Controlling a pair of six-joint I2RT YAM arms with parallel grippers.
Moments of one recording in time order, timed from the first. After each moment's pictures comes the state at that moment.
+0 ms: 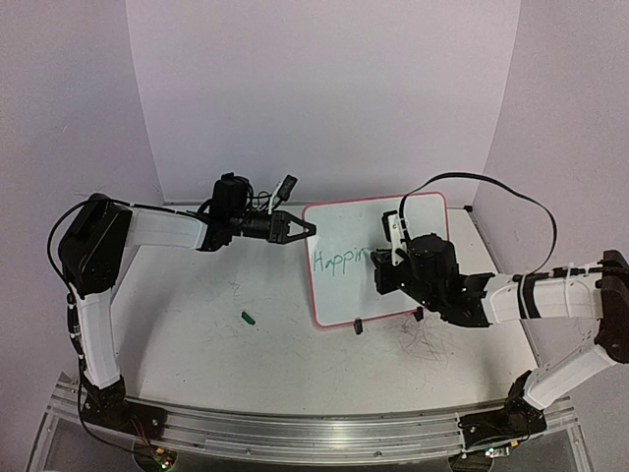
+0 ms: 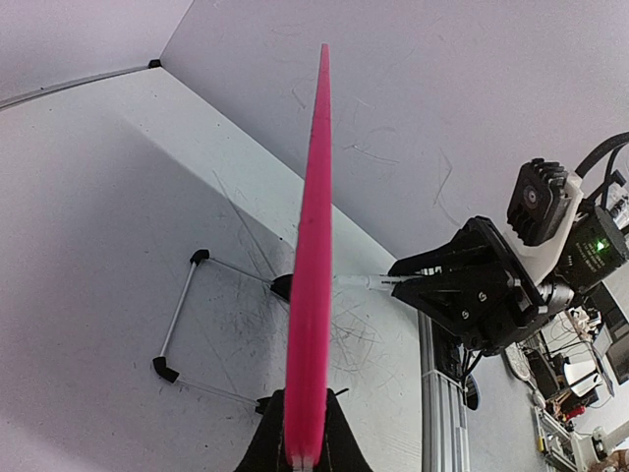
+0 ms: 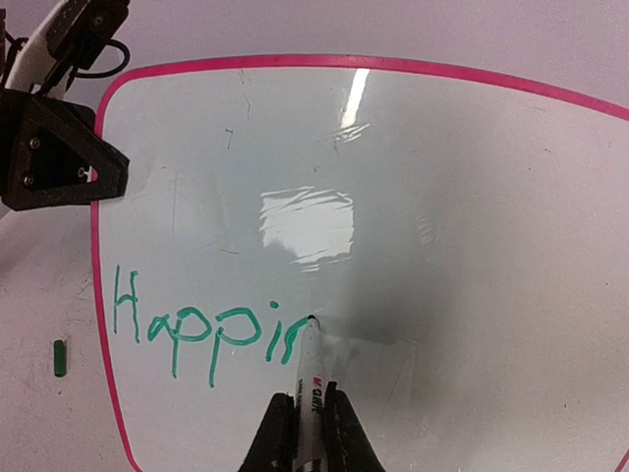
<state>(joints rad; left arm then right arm) -0.58 1.98 1.33 0.38 0.91 -0.42 0.85 1.43 0.74 0.34 0.40 0.18</state>
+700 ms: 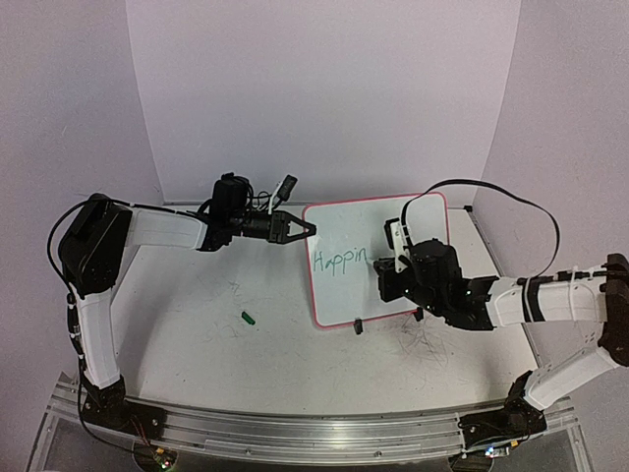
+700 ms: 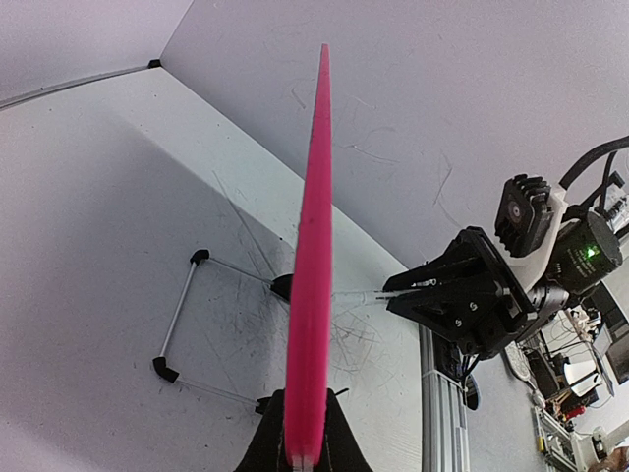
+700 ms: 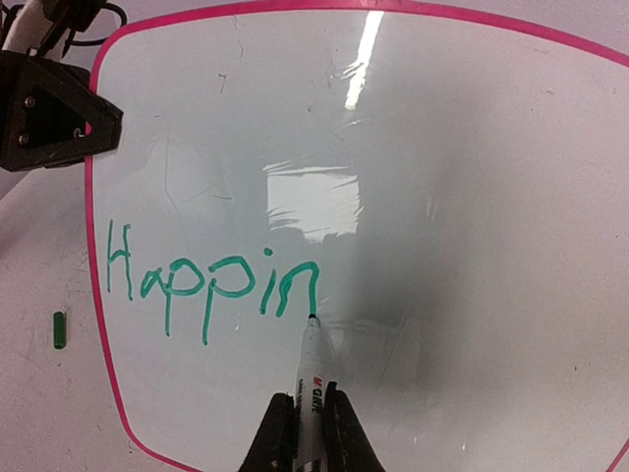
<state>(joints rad) -0.58 1.98 1.33 0.38 0.91 -0.42 0.85 1.39 0.70 0.27 0.37 0.22</state>
